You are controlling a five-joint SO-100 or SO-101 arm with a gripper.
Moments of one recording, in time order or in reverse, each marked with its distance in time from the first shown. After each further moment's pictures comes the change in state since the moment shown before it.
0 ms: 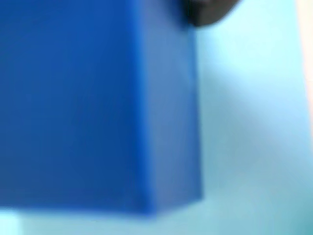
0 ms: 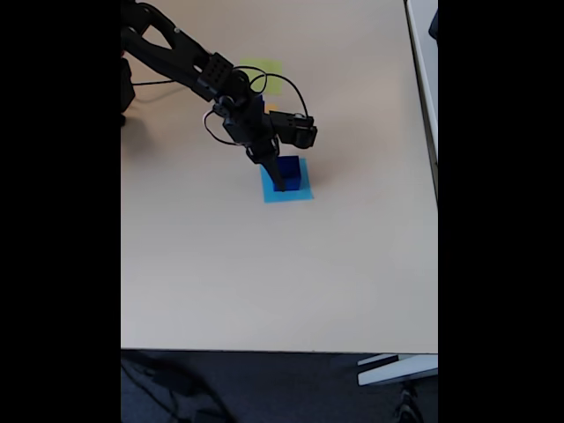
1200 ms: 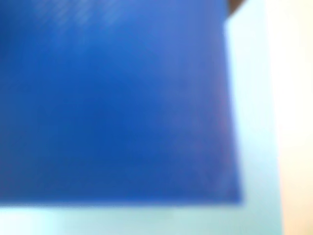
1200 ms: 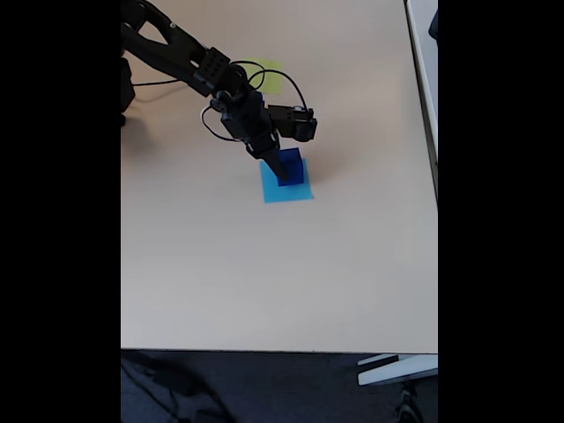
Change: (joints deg) arm -0.2 3.0 1.5 2.5 -1.0
